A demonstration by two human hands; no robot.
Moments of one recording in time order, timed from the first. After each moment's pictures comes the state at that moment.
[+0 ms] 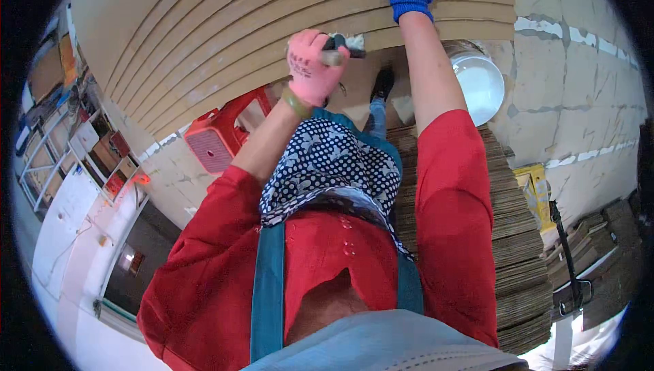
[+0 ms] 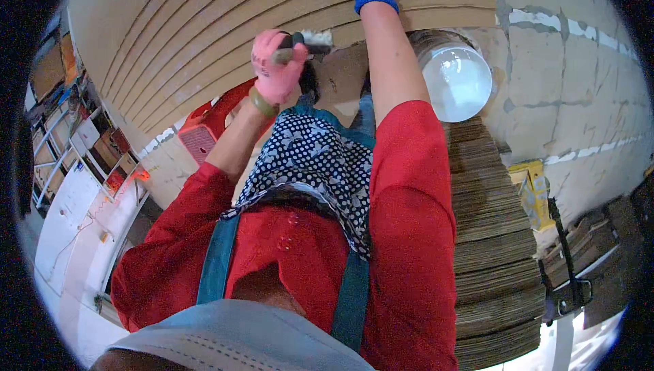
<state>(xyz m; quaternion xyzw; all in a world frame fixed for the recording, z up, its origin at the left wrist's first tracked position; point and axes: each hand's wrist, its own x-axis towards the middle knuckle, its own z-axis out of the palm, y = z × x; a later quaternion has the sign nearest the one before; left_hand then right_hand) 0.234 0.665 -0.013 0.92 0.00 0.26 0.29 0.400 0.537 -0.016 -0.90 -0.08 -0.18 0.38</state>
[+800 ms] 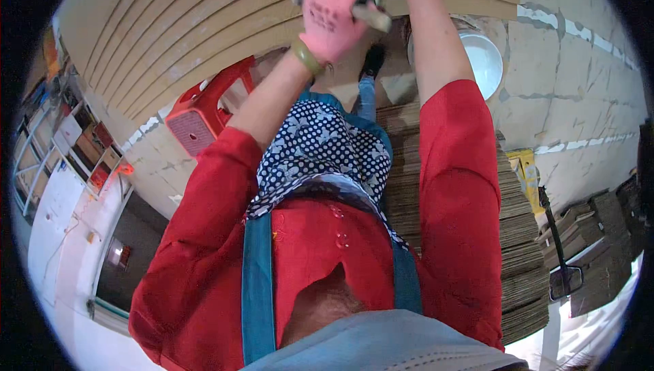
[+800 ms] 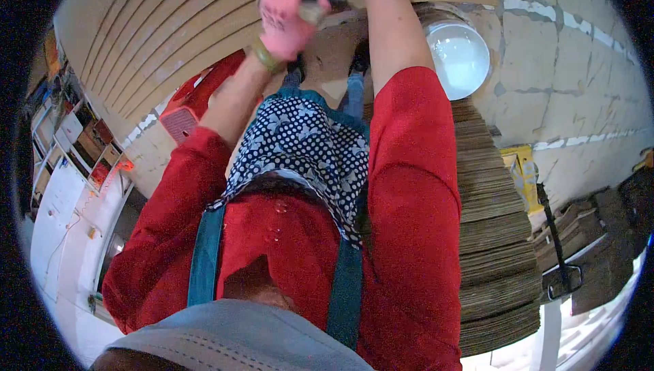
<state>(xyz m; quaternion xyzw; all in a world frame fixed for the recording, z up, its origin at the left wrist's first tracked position) 0.244 0.643 -0.014 0.94 -0.03 0.18 0.29 0.405 0.542 -0.055 -0.92 -0.11 -0.34 0.17</state>
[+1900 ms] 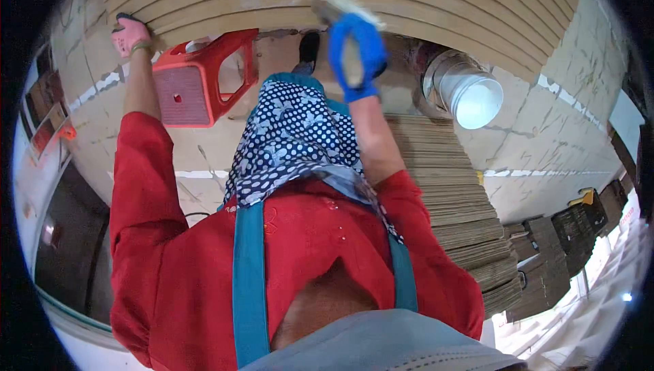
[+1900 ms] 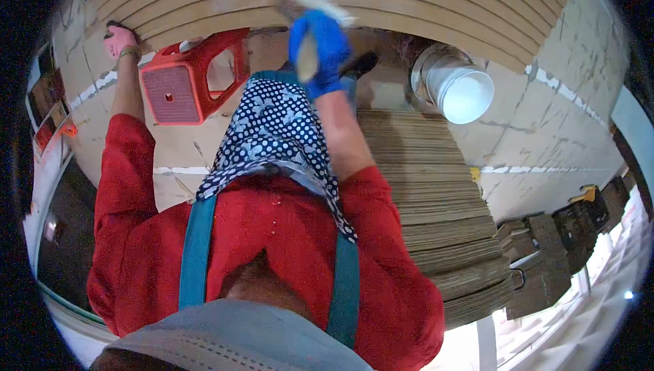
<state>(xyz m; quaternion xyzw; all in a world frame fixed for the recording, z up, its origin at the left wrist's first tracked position) -0.042 1.161 -0.054 0.66 0.74 0.13 0.09 0.112 0.720 -0.032 -0.82 -0.22 -0.13 0.51</state>
